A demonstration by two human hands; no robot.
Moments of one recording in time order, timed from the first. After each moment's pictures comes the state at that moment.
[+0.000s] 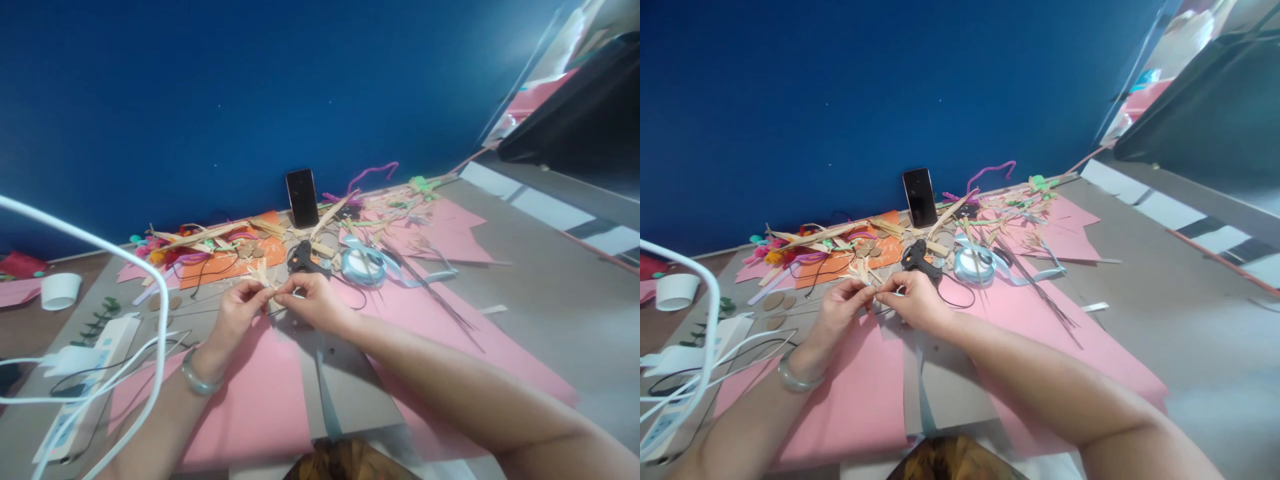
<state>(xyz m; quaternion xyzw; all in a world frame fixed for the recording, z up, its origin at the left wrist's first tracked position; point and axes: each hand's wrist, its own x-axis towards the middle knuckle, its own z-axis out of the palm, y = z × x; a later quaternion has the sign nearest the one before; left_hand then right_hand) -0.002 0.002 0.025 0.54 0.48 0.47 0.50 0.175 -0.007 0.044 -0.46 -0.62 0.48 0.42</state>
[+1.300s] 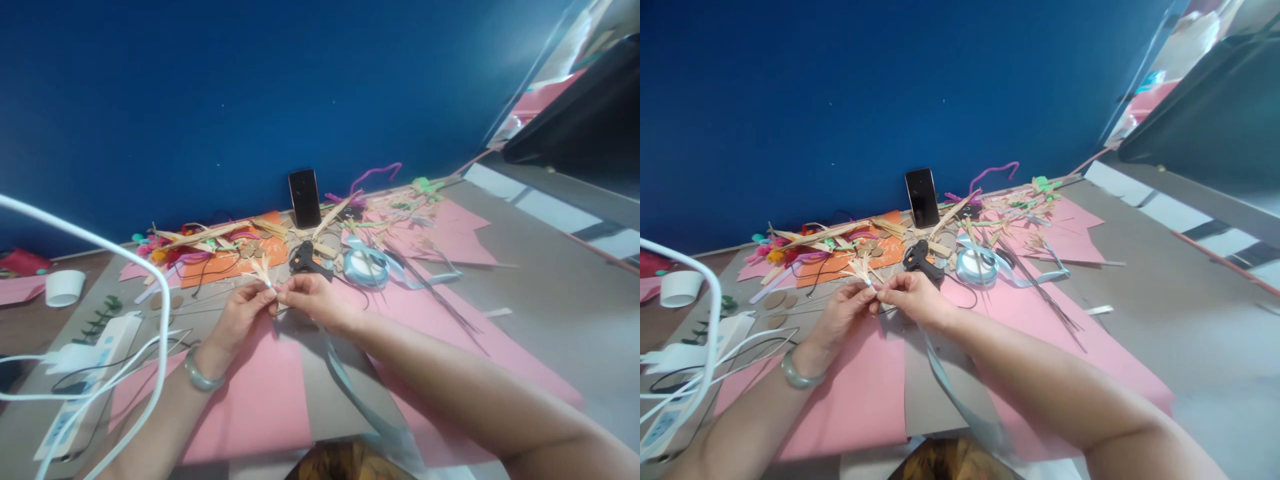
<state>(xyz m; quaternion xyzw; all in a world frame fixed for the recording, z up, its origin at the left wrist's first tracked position) 0.002 -0.002 0.030 0.48 0.38 0.46 0.64 0.178 -0.004 0.050 -0.38 -0.51 0.66 0.39</state>
